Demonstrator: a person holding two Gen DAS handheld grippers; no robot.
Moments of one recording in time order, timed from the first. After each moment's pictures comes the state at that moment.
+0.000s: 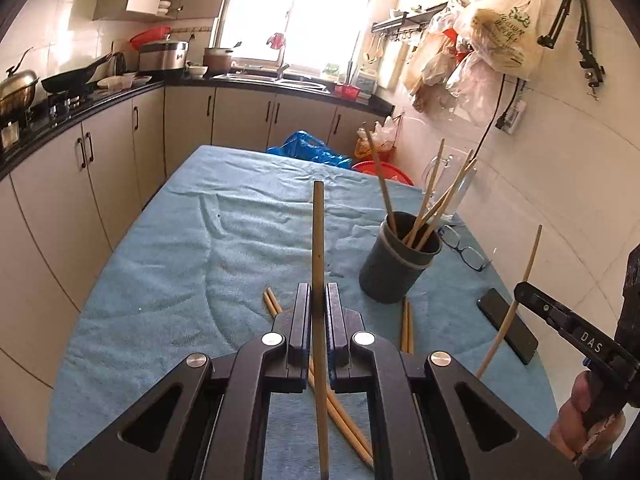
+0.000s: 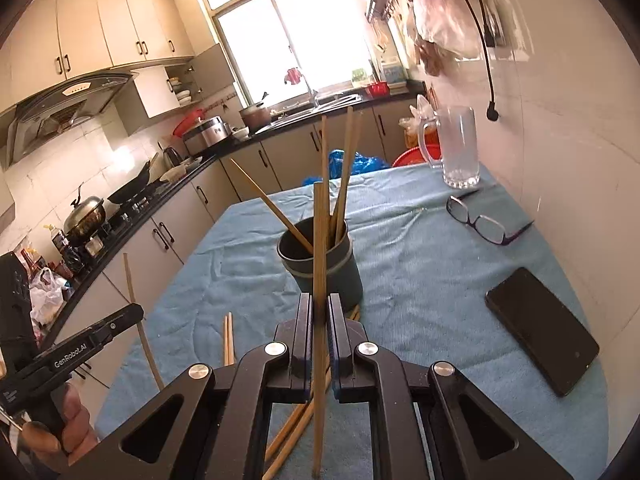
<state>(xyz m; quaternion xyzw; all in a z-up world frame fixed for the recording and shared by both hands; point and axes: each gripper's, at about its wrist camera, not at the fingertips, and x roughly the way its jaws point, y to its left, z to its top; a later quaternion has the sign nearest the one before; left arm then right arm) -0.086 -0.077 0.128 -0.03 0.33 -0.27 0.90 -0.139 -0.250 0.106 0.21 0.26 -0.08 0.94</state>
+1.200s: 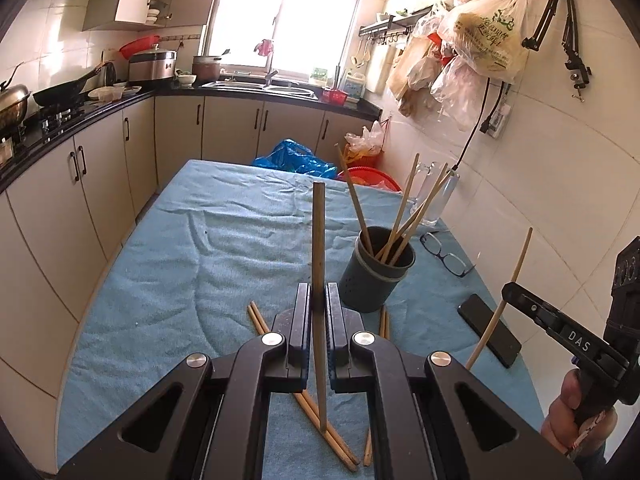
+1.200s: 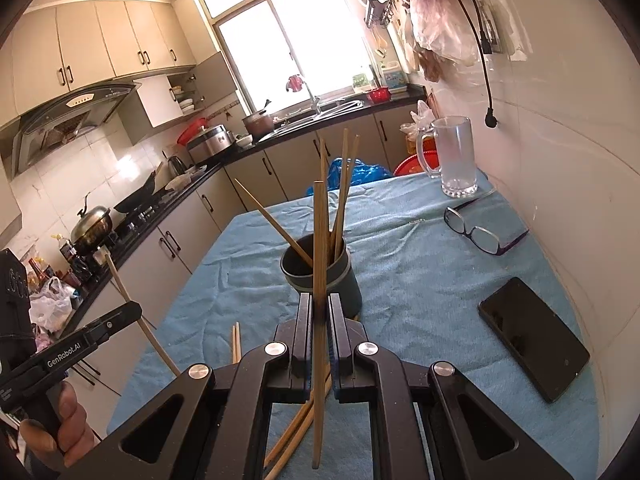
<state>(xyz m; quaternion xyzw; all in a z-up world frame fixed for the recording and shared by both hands) -0.096 -0.086 0.159 -0.02 0.32 -0.28 0.90 -0.147 -0.263 0.123 0.22 0.25 -0.08 0.94</state>
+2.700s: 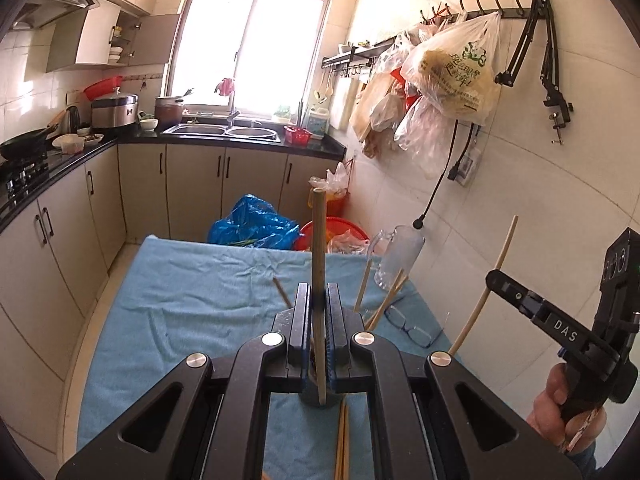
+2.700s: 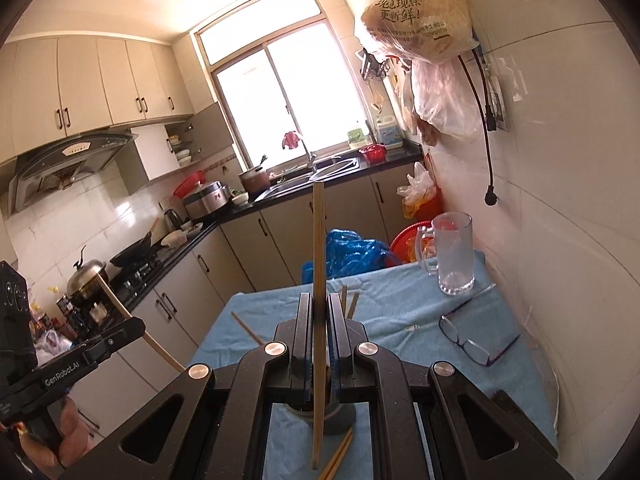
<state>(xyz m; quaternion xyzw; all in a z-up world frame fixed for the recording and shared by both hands) -0.033 -0.151 0.256 -0.02 0.27 -0.34 0.90 -0.094 -0.318 0.217 0.21 0.17 -0.10 0.96</state>
